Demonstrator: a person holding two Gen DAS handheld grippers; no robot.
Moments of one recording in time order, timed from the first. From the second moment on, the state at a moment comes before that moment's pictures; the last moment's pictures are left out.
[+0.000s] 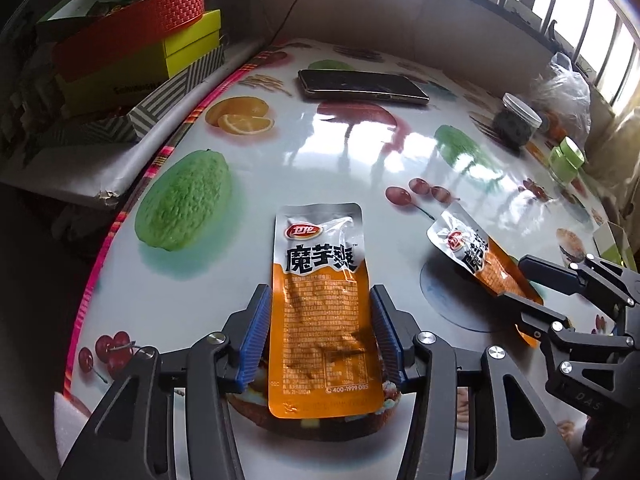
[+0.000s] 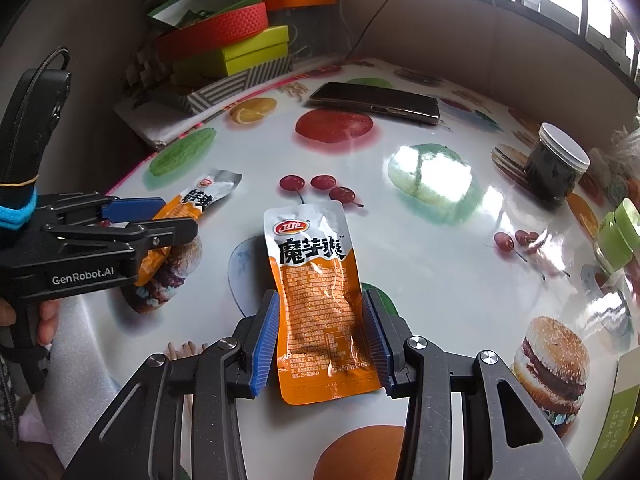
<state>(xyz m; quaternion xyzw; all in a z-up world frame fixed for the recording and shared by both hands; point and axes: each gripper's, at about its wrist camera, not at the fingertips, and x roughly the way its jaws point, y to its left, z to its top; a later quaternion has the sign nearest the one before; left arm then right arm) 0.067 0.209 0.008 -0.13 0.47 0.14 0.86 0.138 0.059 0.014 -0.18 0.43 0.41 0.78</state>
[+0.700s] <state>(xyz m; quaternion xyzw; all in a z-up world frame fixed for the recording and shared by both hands) 0.053 0.178 0.046 -0.10 0.43 0.13 0.89 0.119 0.027 0.040 -0.14 0.42 0.39 0.81</state>
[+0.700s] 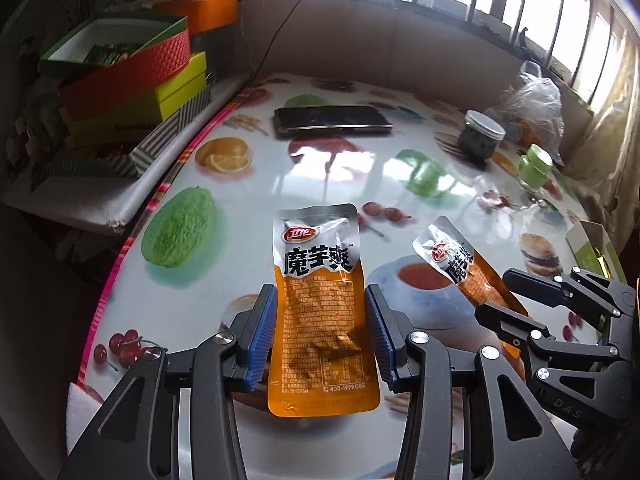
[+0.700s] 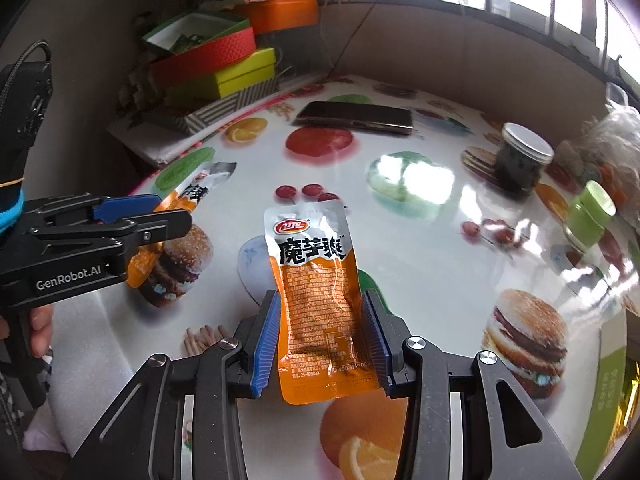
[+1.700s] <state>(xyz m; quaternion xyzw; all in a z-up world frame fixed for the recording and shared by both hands) 0.083 0.069 0.072 -0.06 0.42 0.01 0.91 0.104 -0.091 0.069 -0.09 0.42 0.28 0.86</state>
